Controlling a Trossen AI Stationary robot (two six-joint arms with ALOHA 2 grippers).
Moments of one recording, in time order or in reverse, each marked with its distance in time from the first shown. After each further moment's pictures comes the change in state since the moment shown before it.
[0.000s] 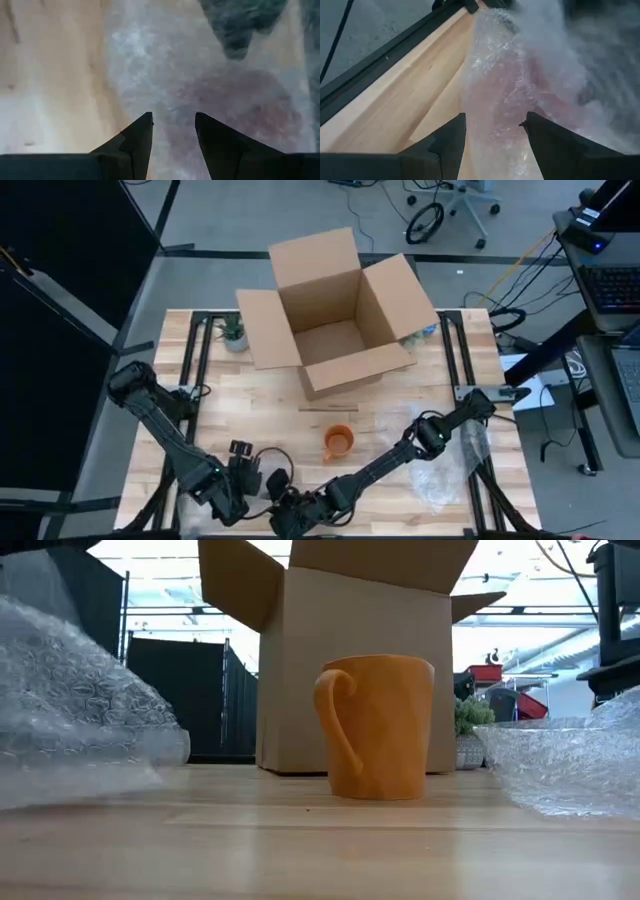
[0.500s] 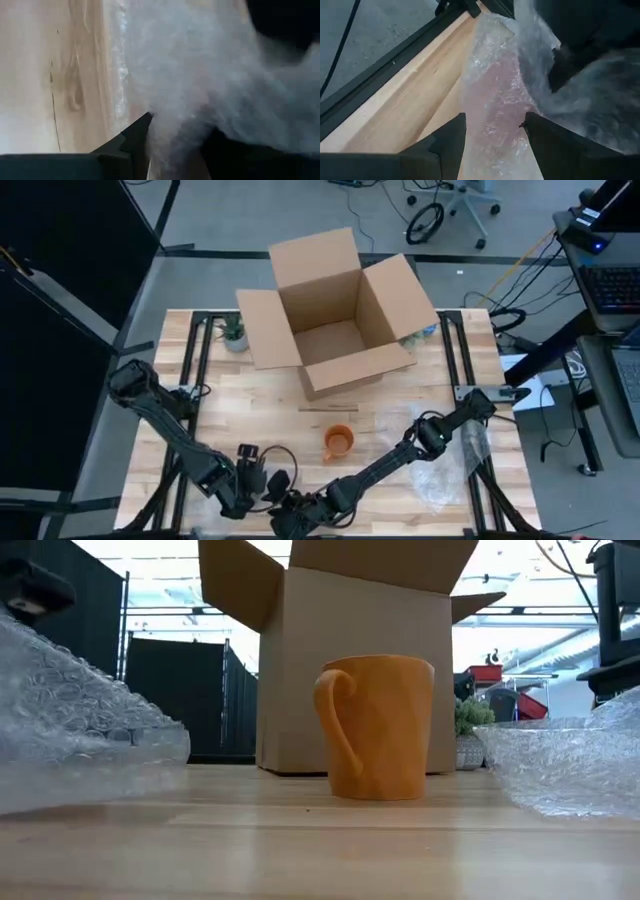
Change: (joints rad) left arm 0.039 0.001 -0.235 0.360 0.009 0.012; right arm -0.001 -0.003 0.000 0.000 0.001 0.010
